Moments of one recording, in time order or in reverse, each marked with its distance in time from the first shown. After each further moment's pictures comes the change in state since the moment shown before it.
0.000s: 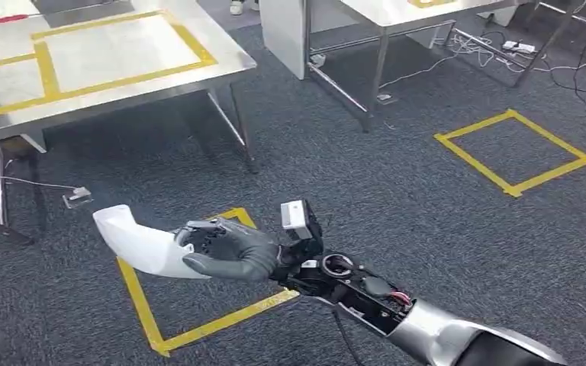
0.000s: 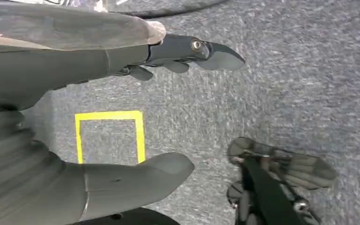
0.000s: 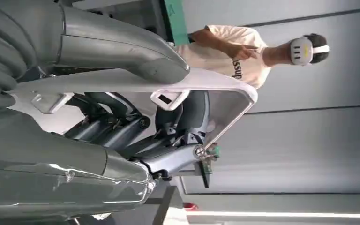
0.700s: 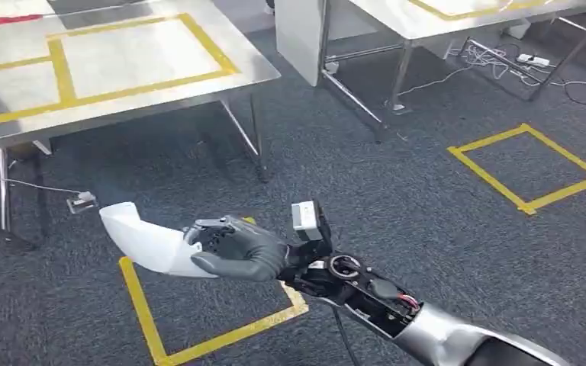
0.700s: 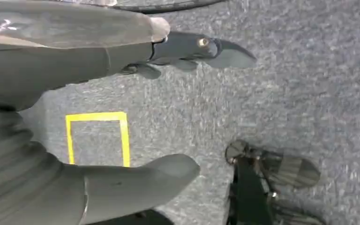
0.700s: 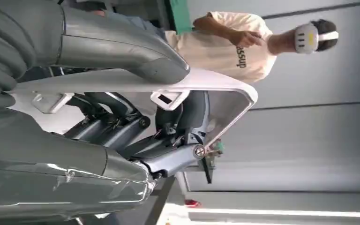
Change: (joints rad) left arm -0.002 -0.002 0.000 0.000 0.003 0.003 0.002; right arm 0.006 0.001 -0.001 -0.008 0.002 0.003 0.000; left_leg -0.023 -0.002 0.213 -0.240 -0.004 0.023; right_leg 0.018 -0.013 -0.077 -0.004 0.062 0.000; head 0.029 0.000
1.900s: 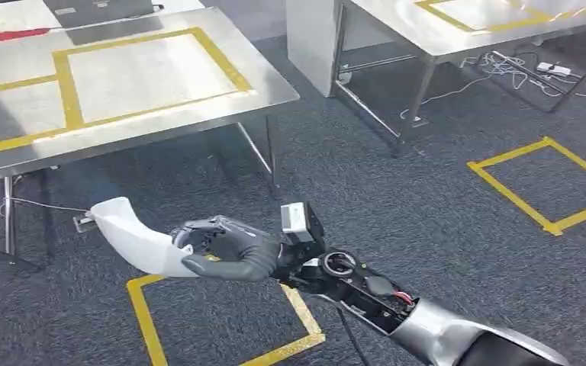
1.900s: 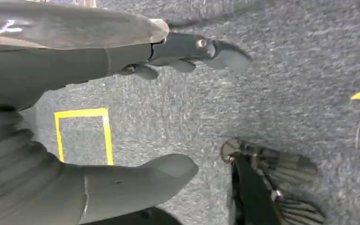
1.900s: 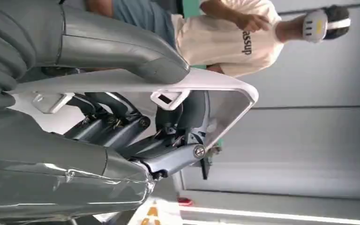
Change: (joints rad) left arm -0.005 0.011 0.000 0.002 -0.021 -0.012 -0.005; right arm -0.024 0.004 0.005 -0.002 0.050 0.007 -0.005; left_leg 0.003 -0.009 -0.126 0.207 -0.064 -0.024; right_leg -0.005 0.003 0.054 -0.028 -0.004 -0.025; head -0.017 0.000
